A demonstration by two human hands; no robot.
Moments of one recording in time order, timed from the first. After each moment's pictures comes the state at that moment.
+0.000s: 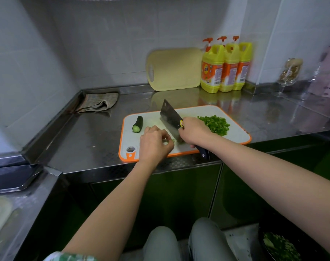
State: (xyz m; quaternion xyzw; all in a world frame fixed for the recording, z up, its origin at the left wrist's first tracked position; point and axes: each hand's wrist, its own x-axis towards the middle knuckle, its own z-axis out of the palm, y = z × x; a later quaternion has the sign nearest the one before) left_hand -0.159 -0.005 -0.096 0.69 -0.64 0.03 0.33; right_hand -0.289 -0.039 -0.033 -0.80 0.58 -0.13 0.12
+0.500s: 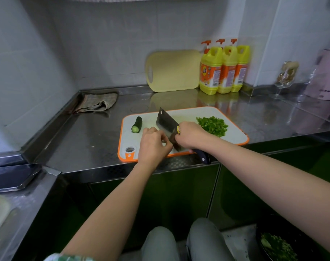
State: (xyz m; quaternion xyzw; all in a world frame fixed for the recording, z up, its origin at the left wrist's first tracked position) left_hand -0.160 -0.001 -0.098 0.69 -0.64 0.05 0.35; right_hand -0.285 -0.028 -0.029 -0.81 0.56 -0.07 0.12
